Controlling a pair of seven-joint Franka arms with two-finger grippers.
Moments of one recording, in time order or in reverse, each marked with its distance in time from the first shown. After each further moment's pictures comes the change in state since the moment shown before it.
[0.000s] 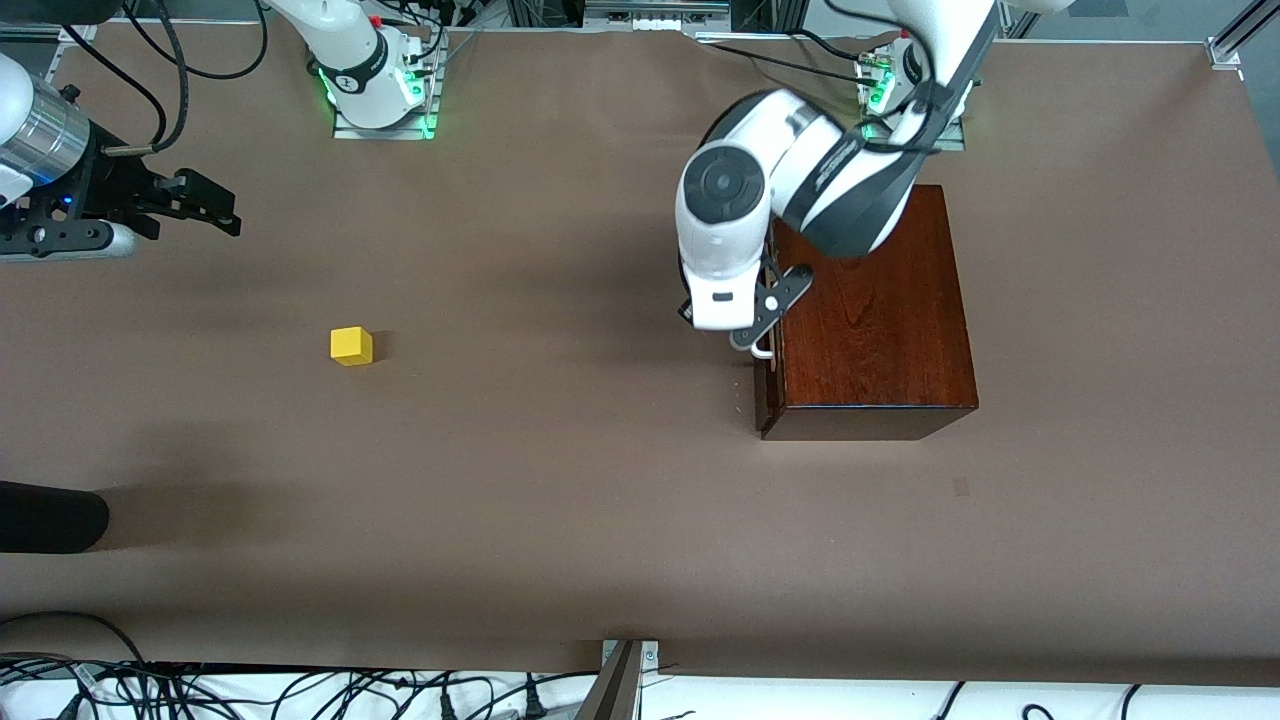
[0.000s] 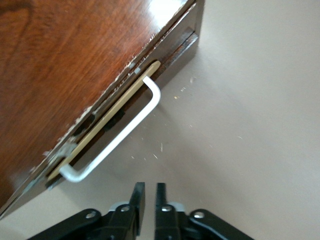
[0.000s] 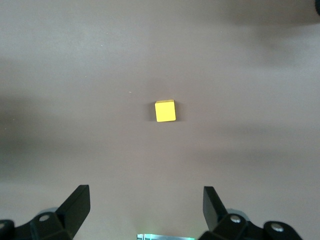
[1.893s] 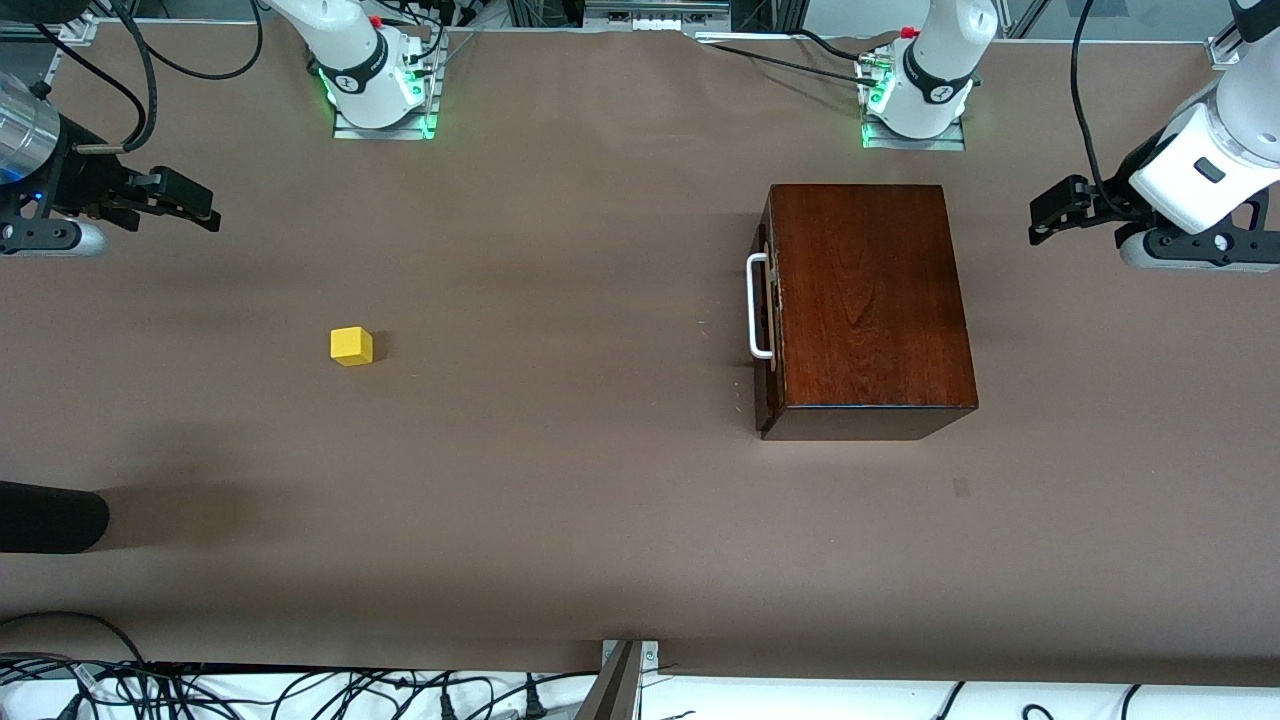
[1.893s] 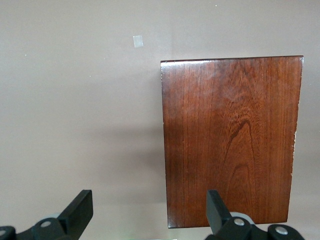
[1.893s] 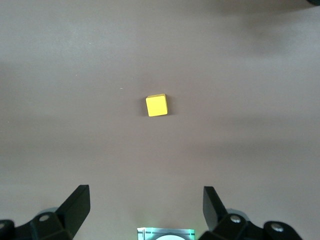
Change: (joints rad) left arm 0.398 -0.484 0.223 -0.201 -0.051 -0.257 1.447; right arm 0.000 0.004 -0.037 0.022 -0.004 -0.038 0.015
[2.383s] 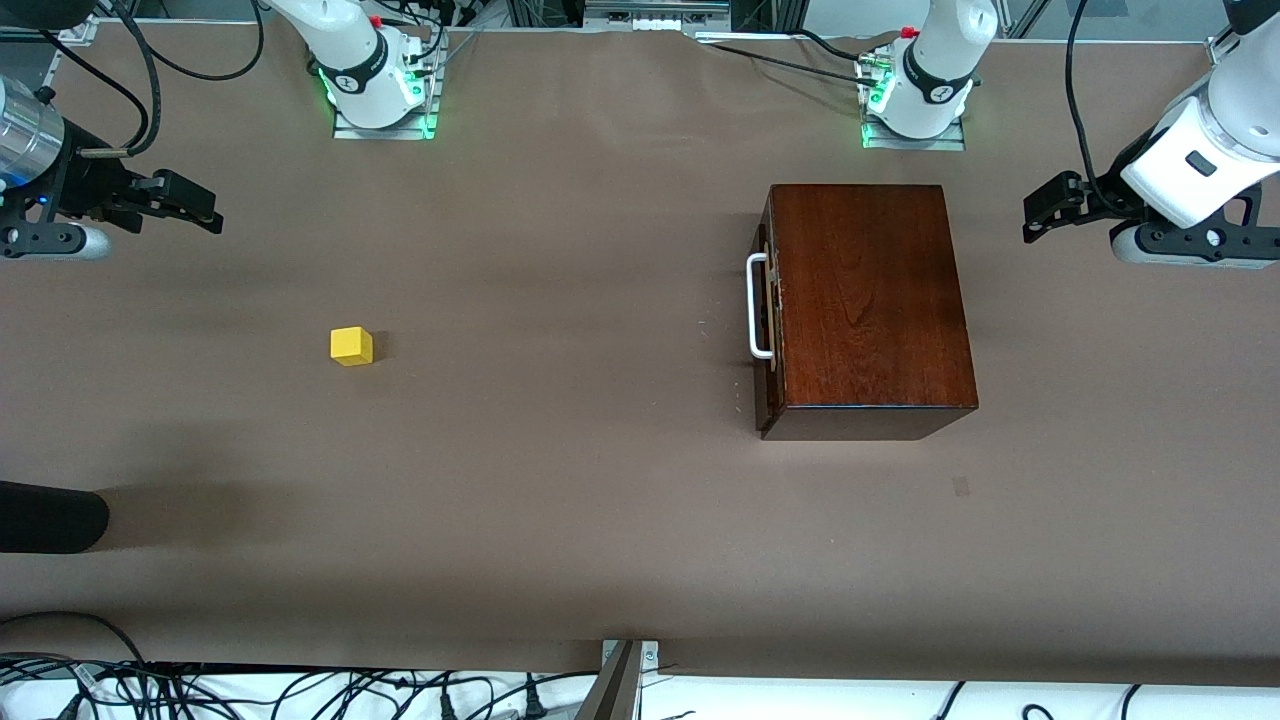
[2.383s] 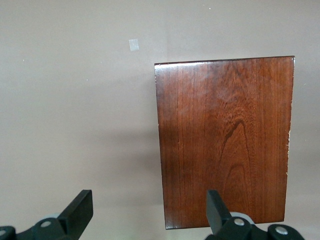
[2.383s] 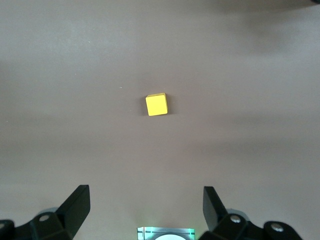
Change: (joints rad) left arm -0.001 -0.008 -0.016 0.001 0.000 0.006 -0.001; right arm 0.000 0.008 0.000 0.000 0.000 -0.001 0.000
